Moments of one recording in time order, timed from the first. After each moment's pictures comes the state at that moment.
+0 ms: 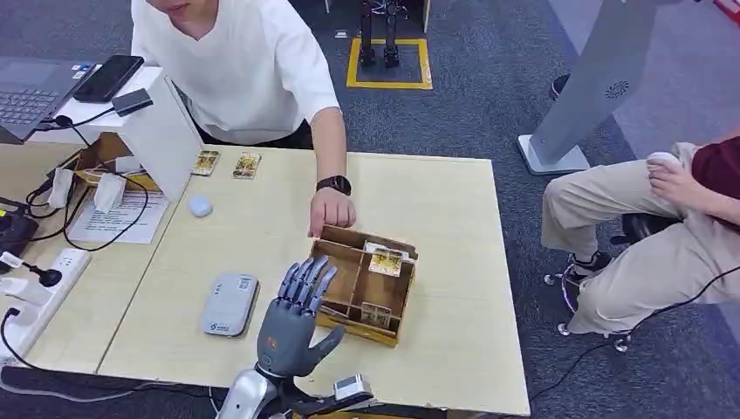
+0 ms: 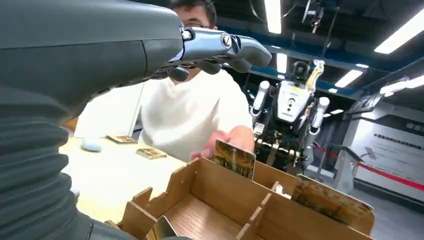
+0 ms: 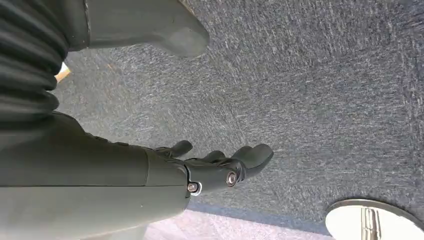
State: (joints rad) left arm -0.01 -0.20 -0.42 -1.27 -1.31 0.70 -0.35; right arm -0.05 -0.11 1.25 0.01 -1.53 -0.69 -0.34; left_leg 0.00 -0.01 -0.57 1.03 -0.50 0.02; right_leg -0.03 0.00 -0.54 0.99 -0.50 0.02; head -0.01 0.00
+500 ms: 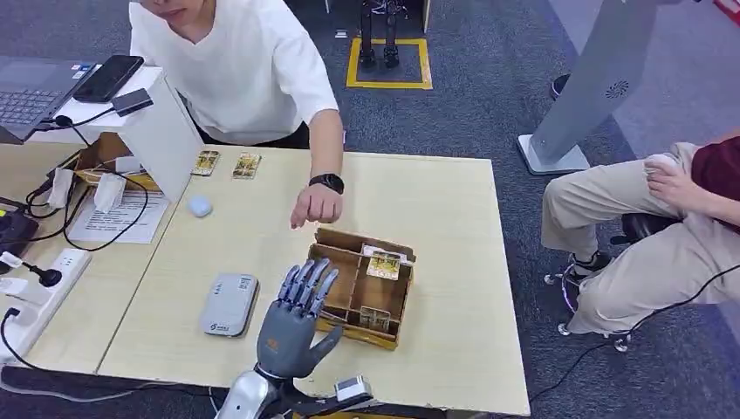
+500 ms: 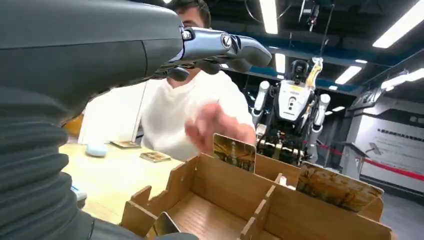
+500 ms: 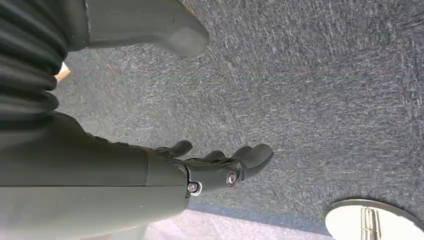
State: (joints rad) left arm 0.00 -0.21 -0.40 -1.25 -1.38 0.70 -0.33; right arm -0.05 -0.11 1.25 0.01 -1.53 -0.69 -0.34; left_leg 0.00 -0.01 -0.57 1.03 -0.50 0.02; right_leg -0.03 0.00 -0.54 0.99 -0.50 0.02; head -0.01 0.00
